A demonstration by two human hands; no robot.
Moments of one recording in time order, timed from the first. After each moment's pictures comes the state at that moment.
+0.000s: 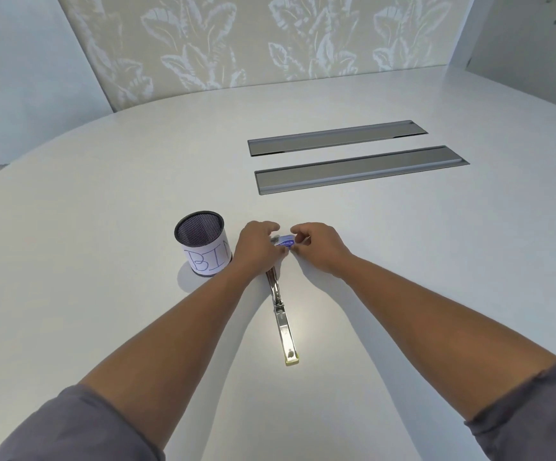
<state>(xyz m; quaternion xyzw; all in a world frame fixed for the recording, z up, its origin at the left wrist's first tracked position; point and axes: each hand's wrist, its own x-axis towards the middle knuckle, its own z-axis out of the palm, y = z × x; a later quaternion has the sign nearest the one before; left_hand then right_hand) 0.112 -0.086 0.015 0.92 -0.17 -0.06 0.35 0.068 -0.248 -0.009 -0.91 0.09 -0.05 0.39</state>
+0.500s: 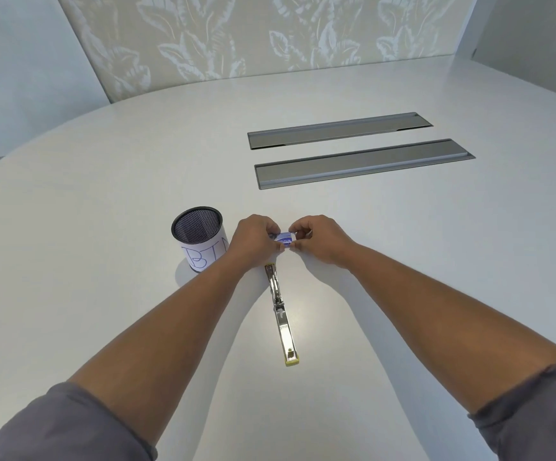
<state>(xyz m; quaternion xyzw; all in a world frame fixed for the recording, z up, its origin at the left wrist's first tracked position) 0.126 -0.083 0.018 0.93 -0.18 -0.08 0.32 0.077 -0.259 -0.005 -0.91 0.05 -0.02 0.42</state>
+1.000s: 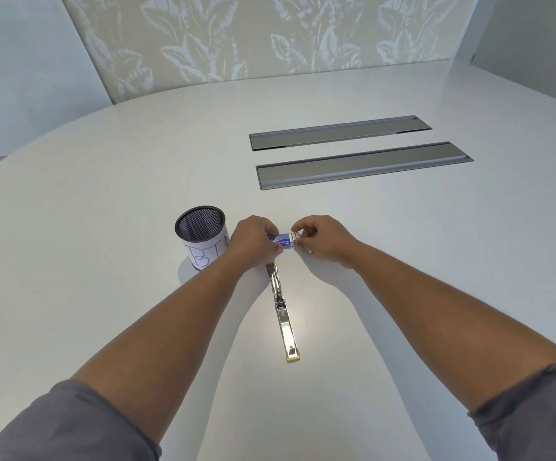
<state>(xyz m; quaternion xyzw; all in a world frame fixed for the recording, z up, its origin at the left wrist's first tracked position) 0.123 -0.077 0.019 0.93 -0.17 -0.08 0.31 0.071 -0.260 0.001 -0.88 0.07 0.00 0.47</state>
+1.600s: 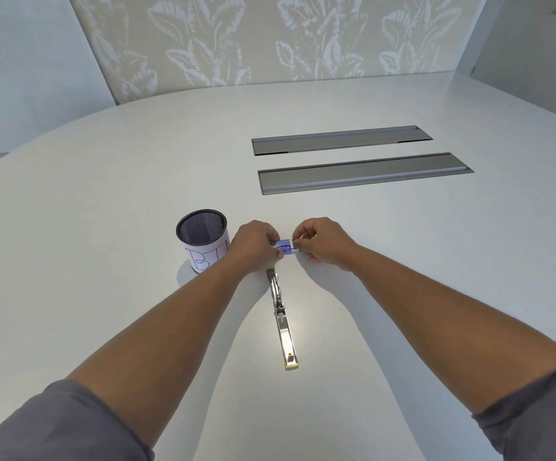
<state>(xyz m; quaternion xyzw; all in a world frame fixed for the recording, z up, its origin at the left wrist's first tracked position) 0.124 -0.077 0.020 0.93 -0.18 -0.08 0.30 0.073 -0.253 0.015 -0.87 0.11 0.01 0.48</state>
